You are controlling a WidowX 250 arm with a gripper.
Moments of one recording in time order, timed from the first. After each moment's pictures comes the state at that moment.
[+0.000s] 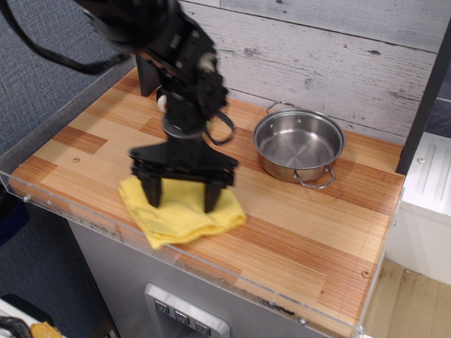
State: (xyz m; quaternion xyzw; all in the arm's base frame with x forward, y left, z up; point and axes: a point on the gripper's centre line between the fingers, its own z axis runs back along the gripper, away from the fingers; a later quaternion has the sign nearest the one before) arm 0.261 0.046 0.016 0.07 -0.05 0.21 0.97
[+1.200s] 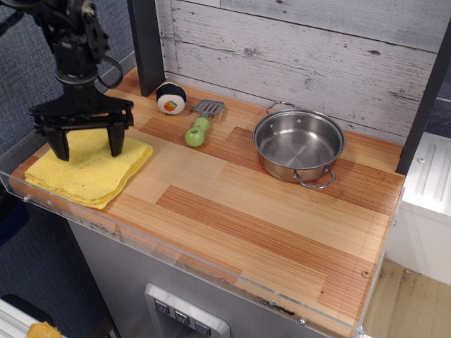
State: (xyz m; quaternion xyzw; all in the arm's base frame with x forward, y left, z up) arm 0.267 0.182 0.027 0.09 -0.06 0.37 0.92
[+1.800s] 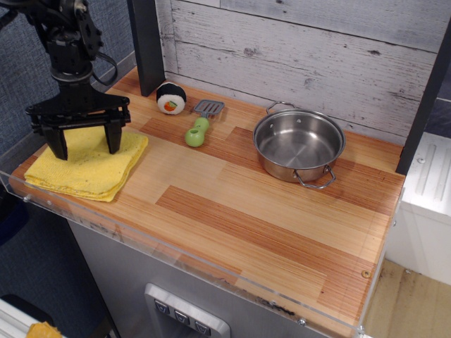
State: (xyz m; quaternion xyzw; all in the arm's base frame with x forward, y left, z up) arm 0.267 0.180 0.025 0.08 -0.05 0.38 0.92
